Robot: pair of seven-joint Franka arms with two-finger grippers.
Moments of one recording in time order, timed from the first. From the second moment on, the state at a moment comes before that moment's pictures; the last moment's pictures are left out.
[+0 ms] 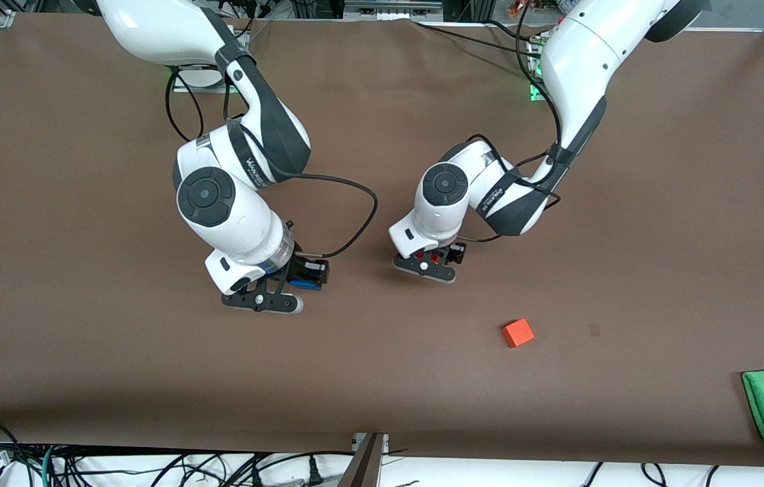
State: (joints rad) left arm -0.29 0.75 -0.42 -1.46 0.34 2.11 -0.55; right arm 0.53 0.72 -0.07 -1.09 0.15 1.93 0.55
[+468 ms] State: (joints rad) left arm -0.18 0.66 -0.42 -1.24 0.29 1.82 -0.55; right arm 0.63 0.75 -0.07 -1.09 0.12 1.94 0.75
